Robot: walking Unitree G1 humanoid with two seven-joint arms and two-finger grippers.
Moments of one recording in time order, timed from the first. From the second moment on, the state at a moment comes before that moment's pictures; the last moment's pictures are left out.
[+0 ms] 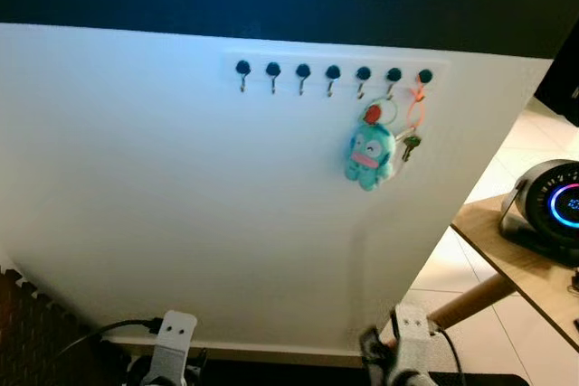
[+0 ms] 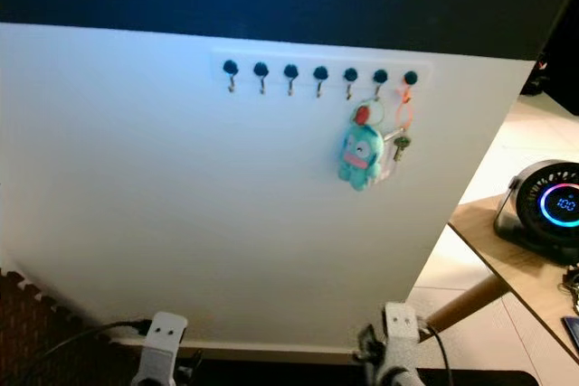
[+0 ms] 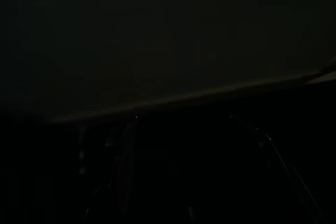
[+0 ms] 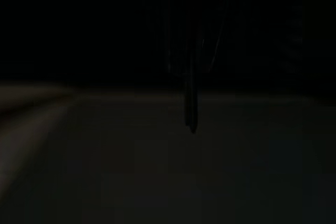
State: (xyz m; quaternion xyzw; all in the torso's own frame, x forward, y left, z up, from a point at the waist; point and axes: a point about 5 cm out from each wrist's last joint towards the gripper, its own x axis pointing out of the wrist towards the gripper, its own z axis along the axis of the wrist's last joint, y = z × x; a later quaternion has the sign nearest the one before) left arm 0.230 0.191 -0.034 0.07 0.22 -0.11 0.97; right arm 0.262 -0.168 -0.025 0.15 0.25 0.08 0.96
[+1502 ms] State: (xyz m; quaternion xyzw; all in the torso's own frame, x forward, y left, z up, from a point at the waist) left arm 0.256 0.154 0.060 0.12 0.04 -0.48 0.87; right arm 0.272 -0.150 0.060 0.00 0.16 0.60 0.78
